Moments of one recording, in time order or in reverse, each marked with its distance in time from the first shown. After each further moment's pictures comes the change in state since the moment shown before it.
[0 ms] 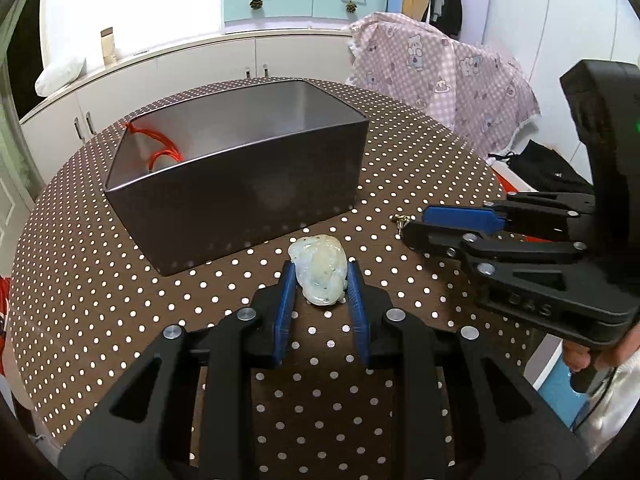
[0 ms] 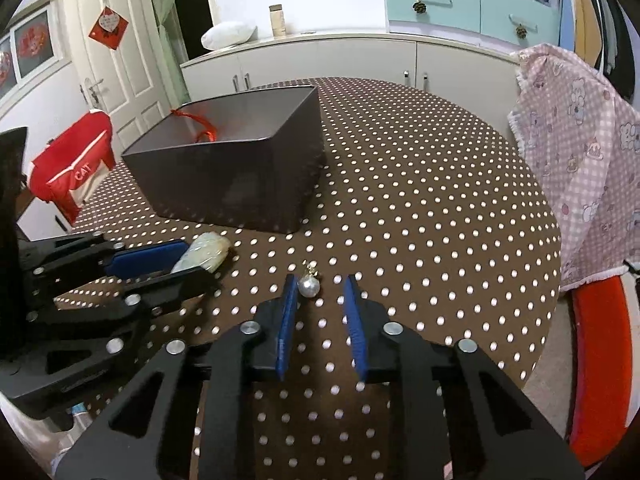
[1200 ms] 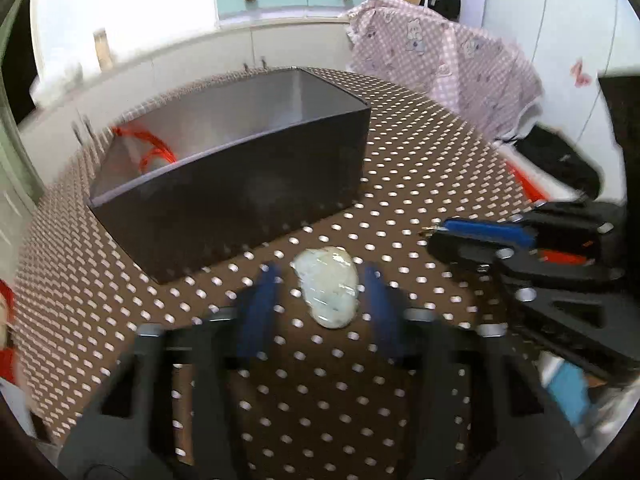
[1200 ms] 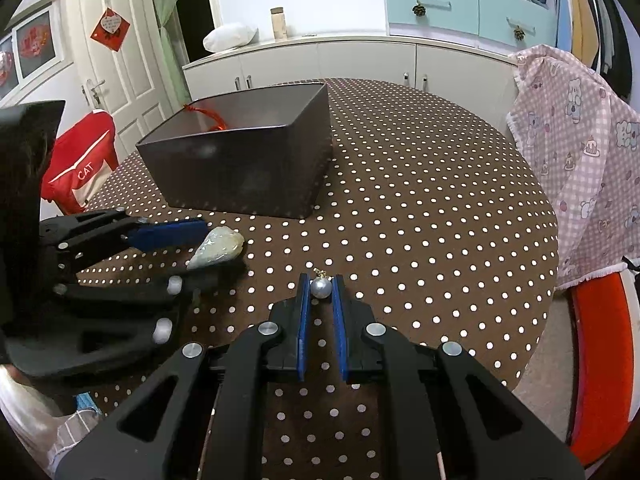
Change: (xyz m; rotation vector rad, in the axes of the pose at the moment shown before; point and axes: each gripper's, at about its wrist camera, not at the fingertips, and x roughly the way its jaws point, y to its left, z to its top) left arm 0.012 -0.008 0.004 0.083 0.037 0.034; right arm -0.013 0.009 -0.015 0.010 -0.013 0.013
